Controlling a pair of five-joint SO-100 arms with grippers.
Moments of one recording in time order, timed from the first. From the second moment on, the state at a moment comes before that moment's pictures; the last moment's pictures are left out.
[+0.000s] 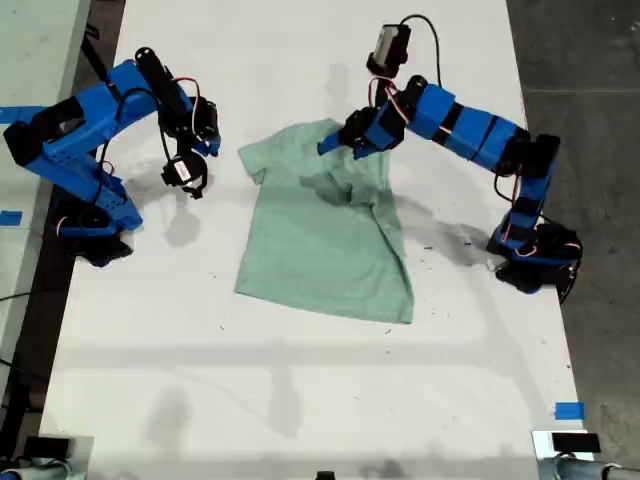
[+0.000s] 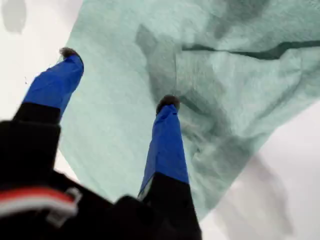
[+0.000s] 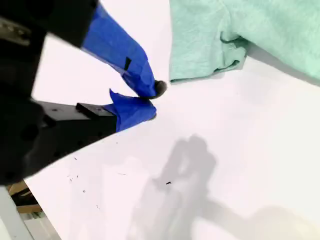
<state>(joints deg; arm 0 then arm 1) -29.6 104.4 96.1 84.2 30.2 32.3 77.4 63.5 81.7 -36.0</state>
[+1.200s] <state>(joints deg) -40.3 55.1 70.5 74.9 46.8 28.7 111.2 97.3 83.7 -32.3</state>
